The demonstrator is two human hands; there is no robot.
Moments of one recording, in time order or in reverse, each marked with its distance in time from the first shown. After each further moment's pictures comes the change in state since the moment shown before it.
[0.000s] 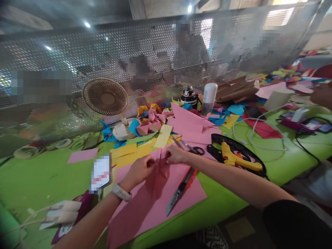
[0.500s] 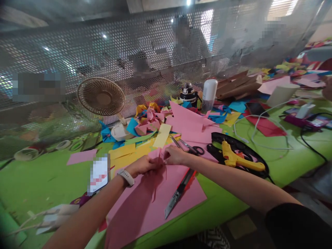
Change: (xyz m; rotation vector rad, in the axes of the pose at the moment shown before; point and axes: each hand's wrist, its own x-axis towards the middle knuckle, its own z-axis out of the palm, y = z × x) left_hand 0.034 -0.001 0.002 -0.407 -0.448 -0.325; right_hand -0.006 -0.006 -0.005 -0.044 0.027 0.024
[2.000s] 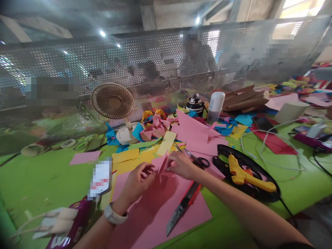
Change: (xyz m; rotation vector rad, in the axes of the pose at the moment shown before) left_hand -0.052 -0.013 0.018 0.007 0.538 0.382; right_hand -0.018 -0.015 -0.012 0.005 0.141 -0.233
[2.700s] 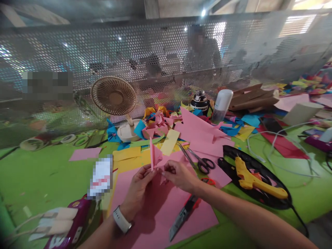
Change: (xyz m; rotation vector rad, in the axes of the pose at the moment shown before) left_hand -0.003 -0.013 0.027 -1.101 0.152 -0.319; right_hand -0.006 -0.023 0.040 0.880 -0.021 0.268
